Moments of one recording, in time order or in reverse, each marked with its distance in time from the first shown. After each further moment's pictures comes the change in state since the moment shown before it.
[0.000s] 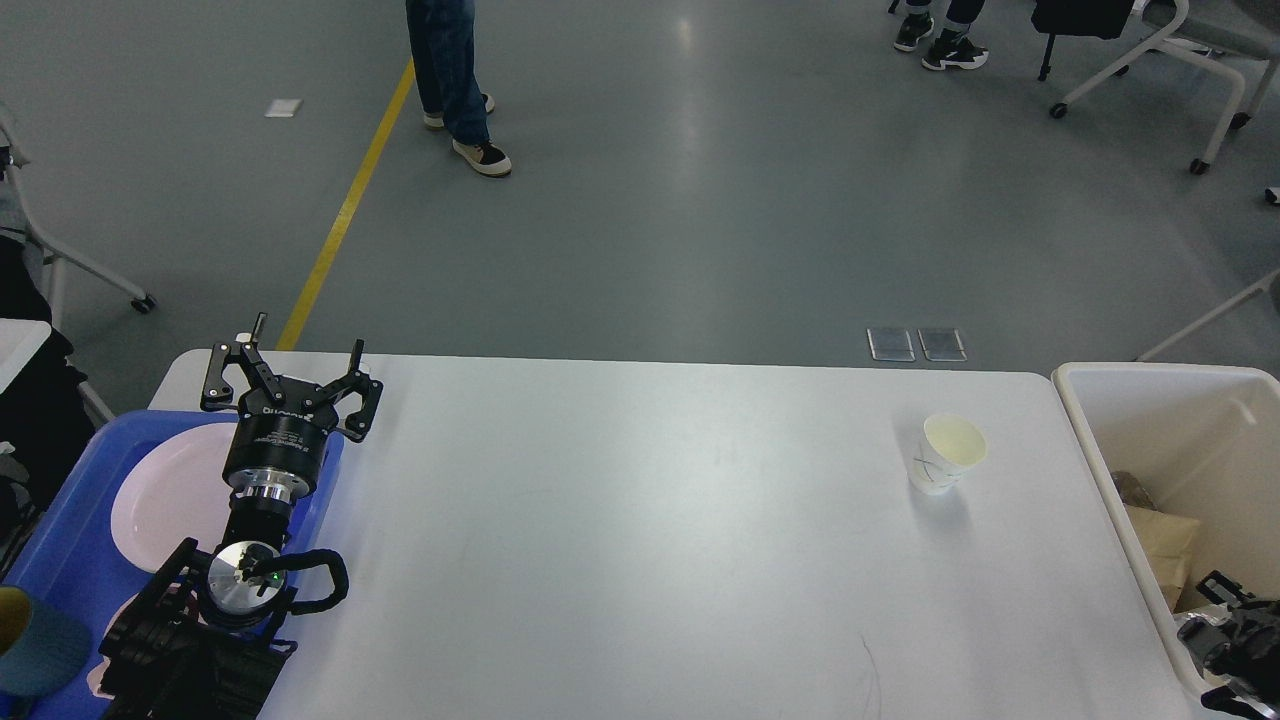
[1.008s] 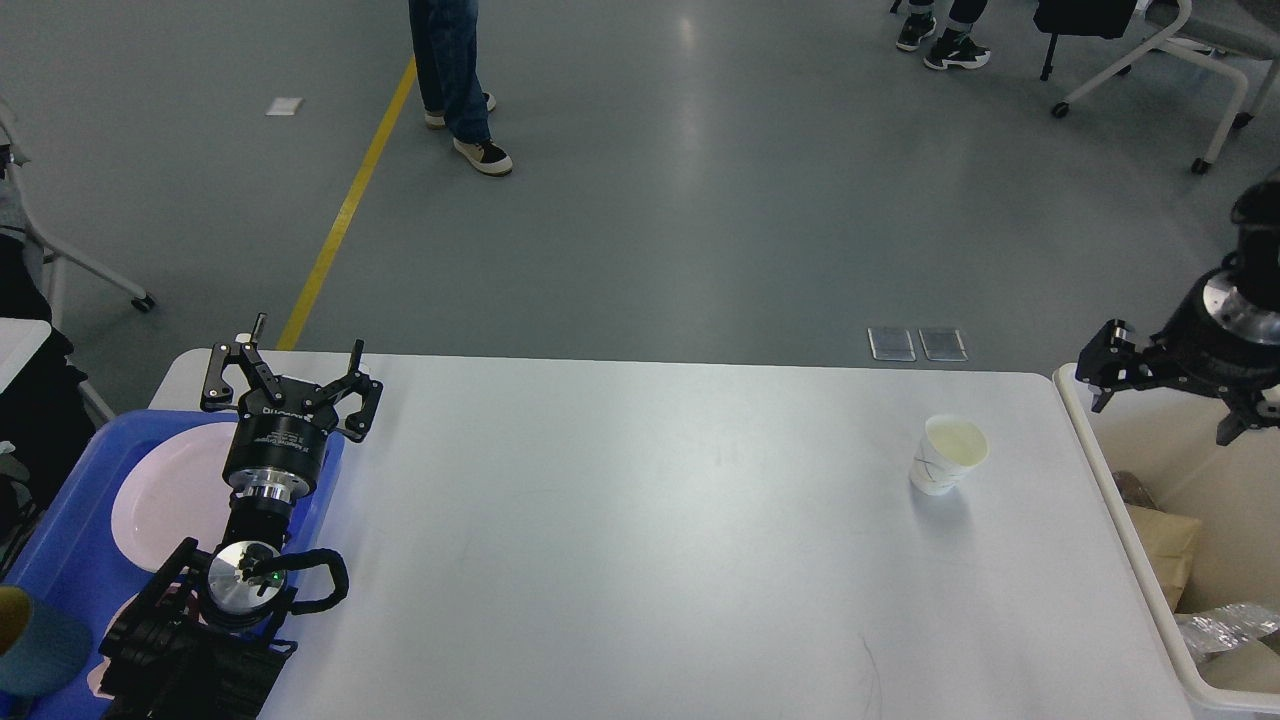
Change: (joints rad) left arm 0.000 0.000 0.000 -0.001 0.000 0.000 0.001; right arm 1.382 -0.089 -0.531 0.973 -0.051 0.889 -0.069
